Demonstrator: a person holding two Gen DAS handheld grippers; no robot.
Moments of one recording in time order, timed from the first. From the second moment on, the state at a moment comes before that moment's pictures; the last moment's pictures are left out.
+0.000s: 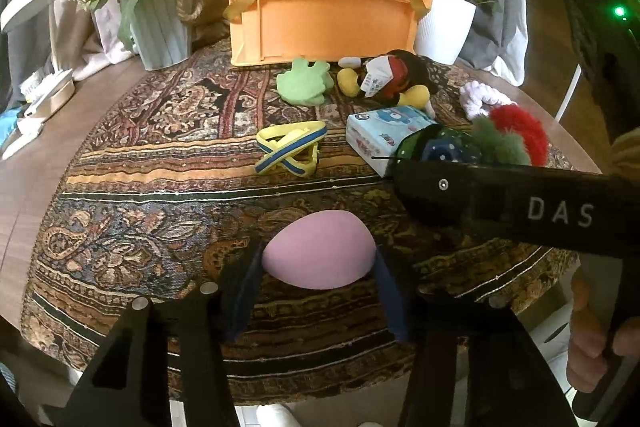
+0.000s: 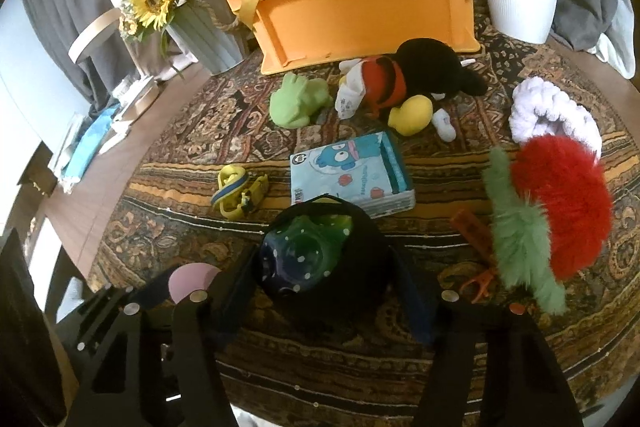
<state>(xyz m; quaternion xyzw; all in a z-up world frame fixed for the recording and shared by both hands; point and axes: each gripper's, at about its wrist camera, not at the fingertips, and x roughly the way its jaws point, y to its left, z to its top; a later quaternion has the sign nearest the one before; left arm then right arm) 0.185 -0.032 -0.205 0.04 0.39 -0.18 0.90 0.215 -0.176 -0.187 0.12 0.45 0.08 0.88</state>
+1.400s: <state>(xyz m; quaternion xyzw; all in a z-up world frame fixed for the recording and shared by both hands) 0.240 0.030 -0.039 0.03 0.24 -0.20 0.95 0.227 -0.148 -0.055 0.13 0.31 -0.02 0.94</state>
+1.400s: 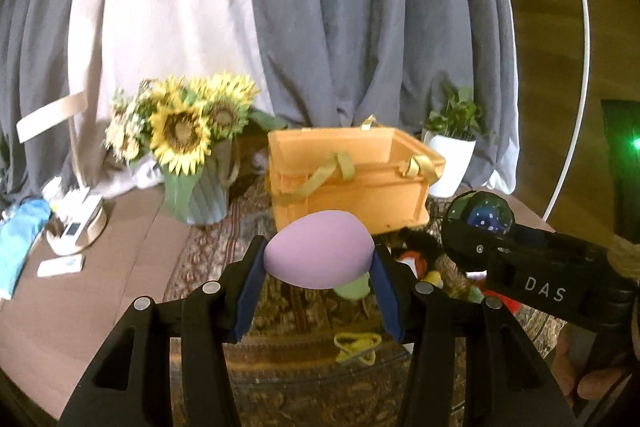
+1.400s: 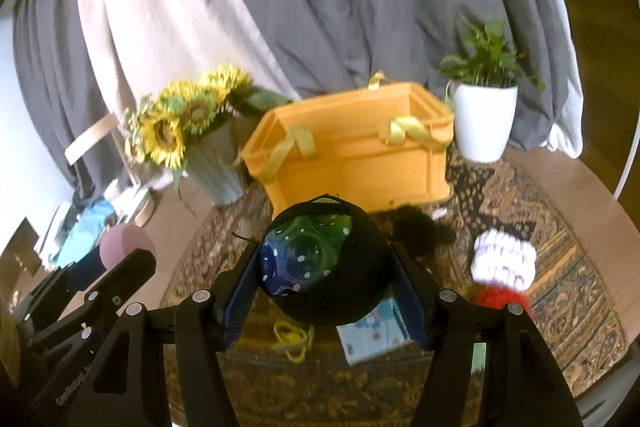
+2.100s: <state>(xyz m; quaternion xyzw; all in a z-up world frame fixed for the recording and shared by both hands) 0.297 -0.033 0.006 0.00 0.18 -0.16 0.97 0.295 -0.205 -0.005 0.10 0.25 0.01 0.96</state>
